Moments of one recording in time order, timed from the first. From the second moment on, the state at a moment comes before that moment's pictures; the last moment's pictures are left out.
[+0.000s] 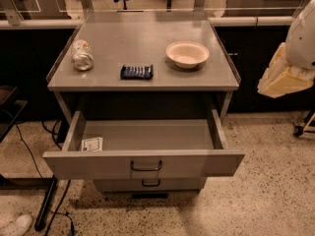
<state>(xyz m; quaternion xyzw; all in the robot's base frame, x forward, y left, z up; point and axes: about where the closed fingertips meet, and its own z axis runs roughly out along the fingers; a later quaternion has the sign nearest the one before) 0.438 -0.217 0.976 -0.60 0.78 -0.03 0.16</state>
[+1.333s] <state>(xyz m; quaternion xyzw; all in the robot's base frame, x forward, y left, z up) 0.428 -0.162 0.897 -0.61 0.78 0.00 0.13</state>
